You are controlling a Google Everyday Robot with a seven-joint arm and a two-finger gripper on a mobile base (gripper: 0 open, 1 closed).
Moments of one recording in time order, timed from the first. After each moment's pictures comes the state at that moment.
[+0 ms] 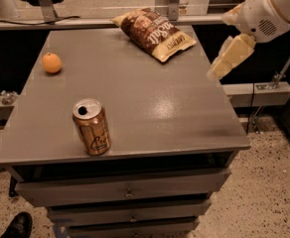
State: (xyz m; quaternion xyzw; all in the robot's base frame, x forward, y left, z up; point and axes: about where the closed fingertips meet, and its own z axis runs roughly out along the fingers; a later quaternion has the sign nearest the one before) arm 0.572 -0.180 0.973 -0.56 0.76 0.06 0.32
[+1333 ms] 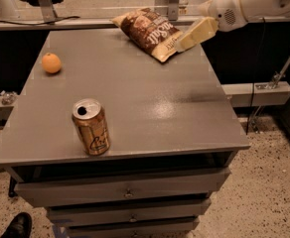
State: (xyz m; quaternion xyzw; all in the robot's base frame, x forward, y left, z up) arm 0.684 -0.125 0.972 -0.49 0.73 0.20 0.44
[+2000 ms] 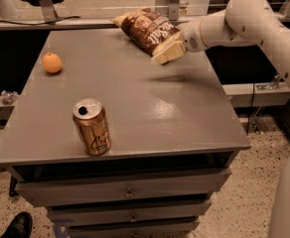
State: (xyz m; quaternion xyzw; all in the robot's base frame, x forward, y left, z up) arm 0.761 -0.089 0.887 -0.45 0.74 0.17 0.47
